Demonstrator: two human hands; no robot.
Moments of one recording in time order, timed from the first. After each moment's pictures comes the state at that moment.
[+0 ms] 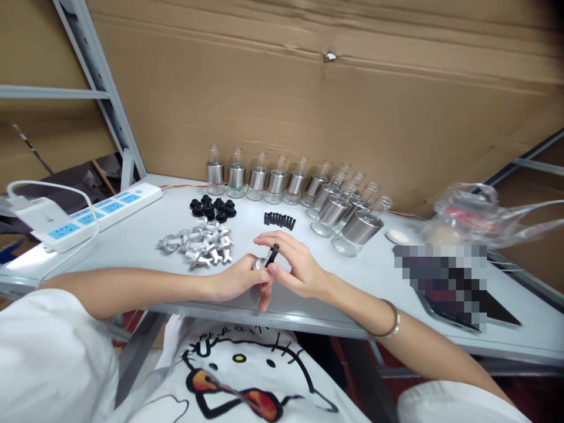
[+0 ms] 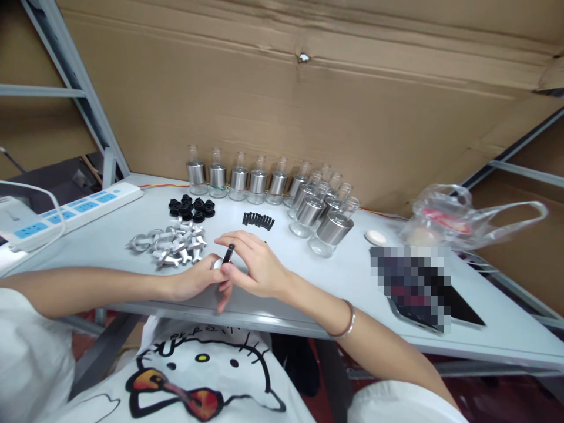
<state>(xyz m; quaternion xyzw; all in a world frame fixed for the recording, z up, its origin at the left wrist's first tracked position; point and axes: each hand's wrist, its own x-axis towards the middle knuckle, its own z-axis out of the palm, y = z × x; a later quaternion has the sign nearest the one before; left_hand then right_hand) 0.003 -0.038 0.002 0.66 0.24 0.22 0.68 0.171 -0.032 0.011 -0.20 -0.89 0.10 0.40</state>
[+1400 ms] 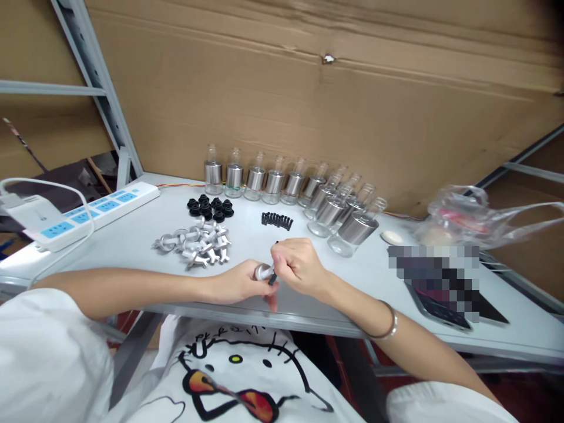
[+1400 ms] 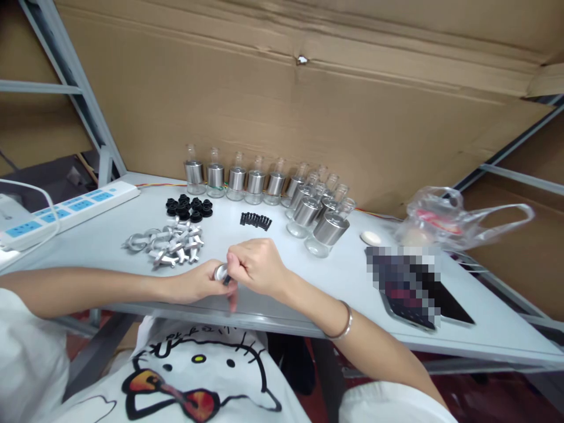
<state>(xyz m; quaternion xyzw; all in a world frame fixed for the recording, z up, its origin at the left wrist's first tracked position) 0.004 -0.036 -0.004 0.70 0.23 0.18 0.65 0.170 -0.035 0.017 -0.24 -0.89 -0.04 0.38</state>
